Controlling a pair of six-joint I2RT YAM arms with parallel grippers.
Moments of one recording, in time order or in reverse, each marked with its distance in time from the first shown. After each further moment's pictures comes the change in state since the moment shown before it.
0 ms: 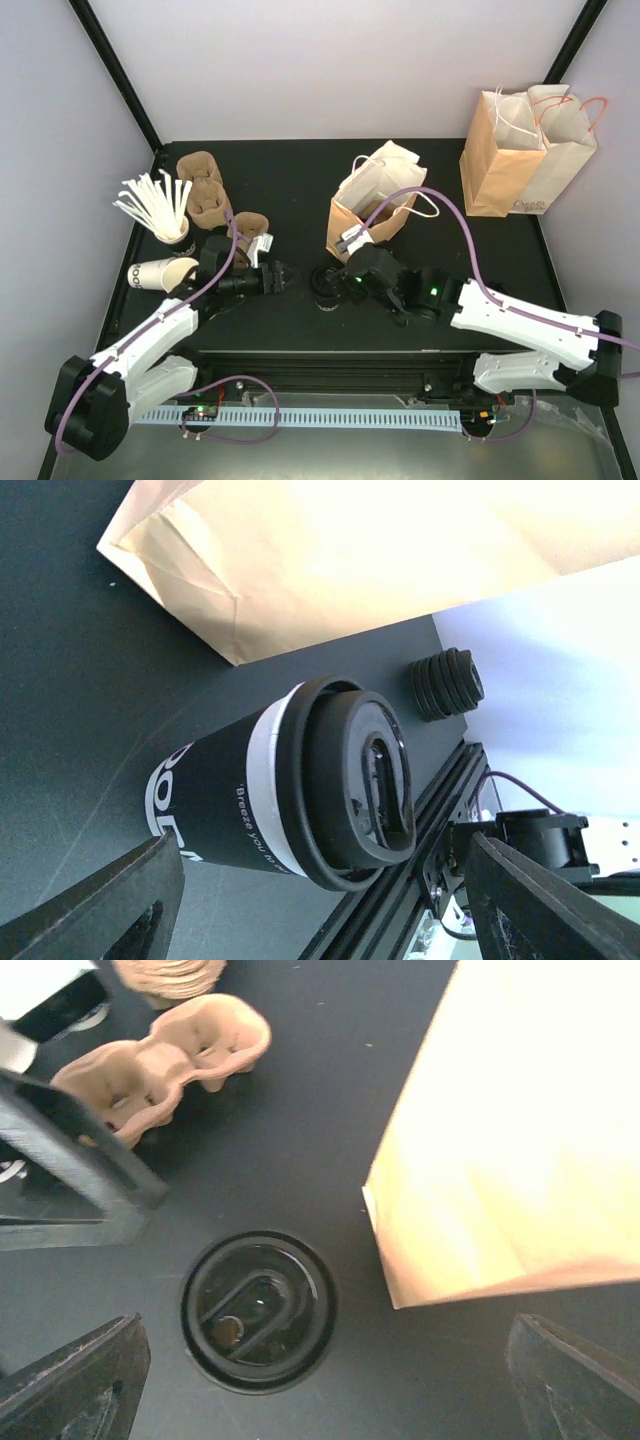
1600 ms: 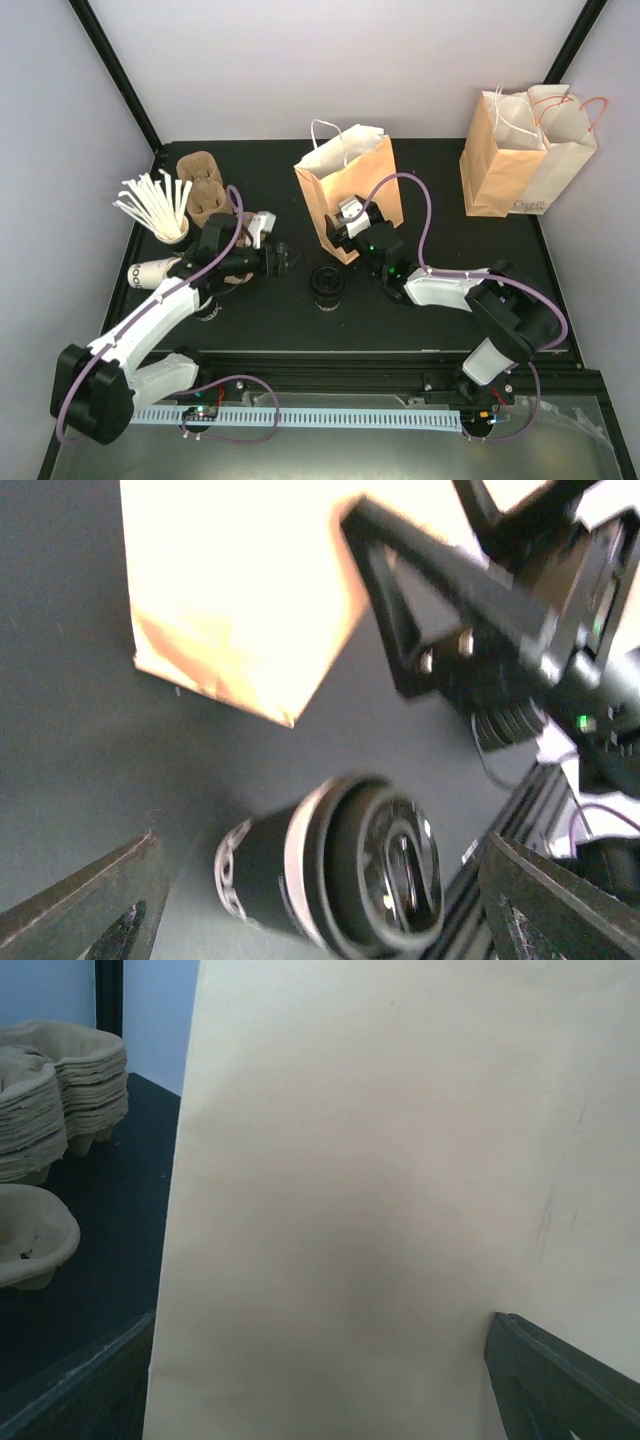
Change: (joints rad) left arm 0.002 0.034 0.175 -0.196 -0.121 0.198; right arm -0.395 0.400 -0.433 1.497 -0.149 -0.555
